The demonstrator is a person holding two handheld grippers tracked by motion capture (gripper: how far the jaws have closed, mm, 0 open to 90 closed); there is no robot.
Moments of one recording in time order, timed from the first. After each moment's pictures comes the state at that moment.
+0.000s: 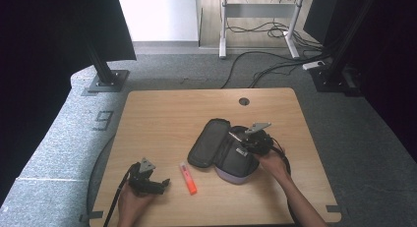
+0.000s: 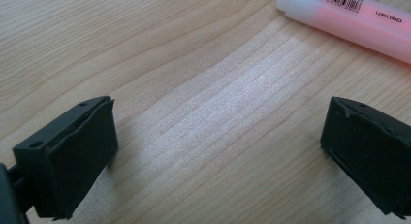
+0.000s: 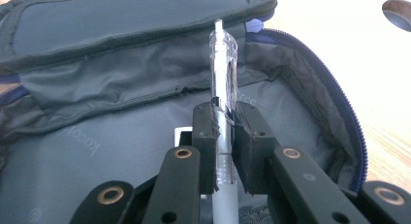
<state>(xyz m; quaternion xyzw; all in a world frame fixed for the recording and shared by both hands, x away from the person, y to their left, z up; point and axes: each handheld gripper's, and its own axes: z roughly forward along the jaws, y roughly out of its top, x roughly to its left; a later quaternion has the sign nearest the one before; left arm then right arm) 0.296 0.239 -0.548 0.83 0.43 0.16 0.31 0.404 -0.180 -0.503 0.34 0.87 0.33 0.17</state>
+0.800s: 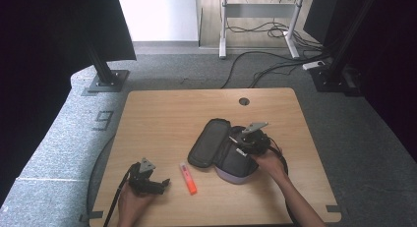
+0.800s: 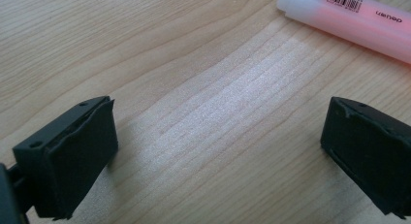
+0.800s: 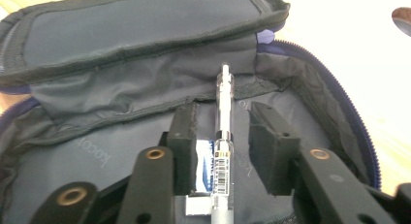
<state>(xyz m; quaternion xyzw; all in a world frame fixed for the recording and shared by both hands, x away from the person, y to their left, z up) 0.296 0.239 -0.548 0.83 0.43 0.16 0.31 0.404 -0.171 -0.500 0.33 0.87 0.34 0.16</state>
